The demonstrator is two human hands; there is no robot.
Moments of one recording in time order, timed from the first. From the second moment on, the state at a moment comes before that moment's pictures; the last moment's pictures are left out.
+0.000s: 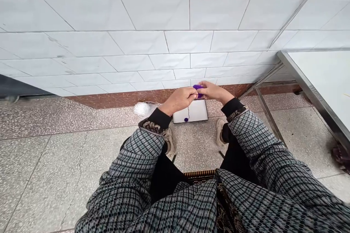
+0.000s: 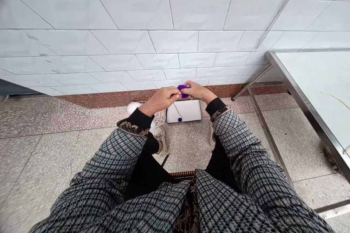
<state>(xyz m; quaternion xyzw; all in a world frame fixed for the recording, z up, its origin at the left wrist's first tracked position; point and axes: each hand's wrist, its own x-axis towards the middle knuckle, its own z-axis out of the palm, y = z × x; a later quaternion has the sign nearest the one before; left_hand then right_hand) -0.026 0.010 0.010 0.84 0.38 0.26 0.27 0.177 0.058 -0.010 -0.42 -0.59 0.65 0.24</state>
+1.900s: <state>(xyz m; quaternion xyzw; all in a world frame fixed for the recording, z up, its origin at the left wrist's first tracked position) -0.043 0.021 -0.032 0.81 0.43 0.29 0.29 0.174 0.038 -0.032 -0.48 -0.58 0.64 0.18</state>
